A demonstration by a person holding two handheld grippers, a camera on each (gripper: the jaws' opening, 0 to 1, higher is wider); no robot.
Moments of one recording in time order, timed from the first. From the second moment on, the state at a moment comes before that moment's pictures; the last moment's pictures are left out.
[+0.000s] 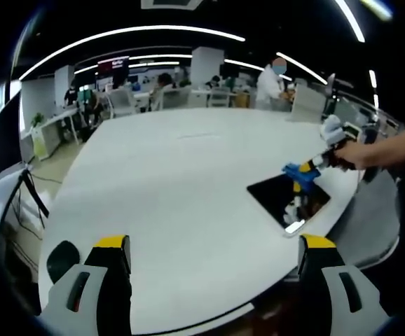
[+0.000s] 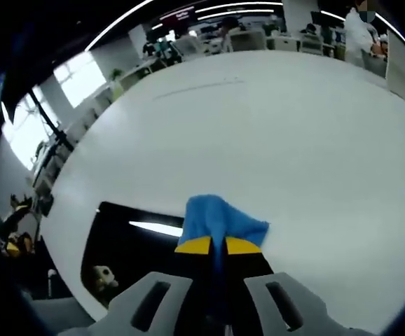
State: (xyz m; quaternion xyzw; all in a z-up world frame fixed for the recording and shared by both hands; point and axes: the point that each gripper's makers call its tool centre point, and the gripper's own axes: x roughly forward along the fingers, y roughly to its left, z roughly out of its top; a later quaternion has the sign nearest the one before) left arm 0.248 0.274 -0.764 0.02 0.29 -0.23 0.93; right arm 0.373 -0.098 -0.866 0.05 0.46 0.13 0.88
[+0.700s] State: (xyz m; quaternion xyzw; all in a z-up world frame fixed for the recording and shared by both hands) left arm 0.247 0.275 -0.763 0.02 0.29 -0.22 0.93; right arm 0.378 -0.037 -0.868 0.05 0.49 0.16 0.86
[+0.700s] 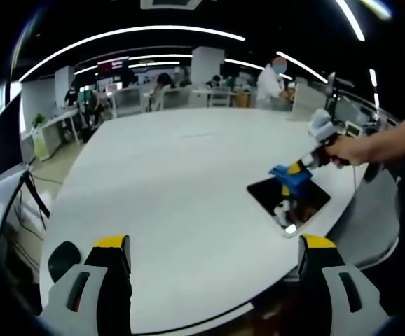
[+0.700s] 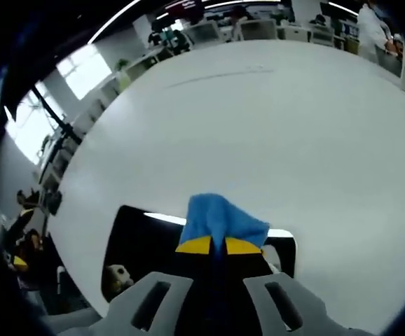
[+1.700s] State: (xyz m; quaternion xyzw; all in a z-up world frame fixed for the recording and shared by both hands) left arm 0.239 0.285 -0.762 0.02 0.30 -0.21 0.93; right arm 0.381 0.080 -0.867 0.05 0.50 0.23 0.83
